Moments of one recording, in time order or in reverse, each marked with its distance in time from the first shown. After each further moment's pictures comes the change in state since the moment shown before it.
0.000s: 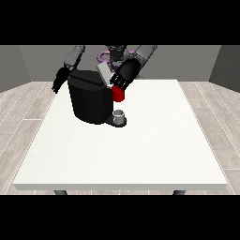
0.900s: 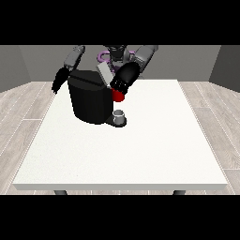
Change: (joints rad) left arm 0.005 0.039 -0.053 0.000 -0.090 0.092 -0.084; right arm -0.001 0.000 0.002 -0.026 0.004 -0.009 0.008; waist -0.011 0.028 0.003
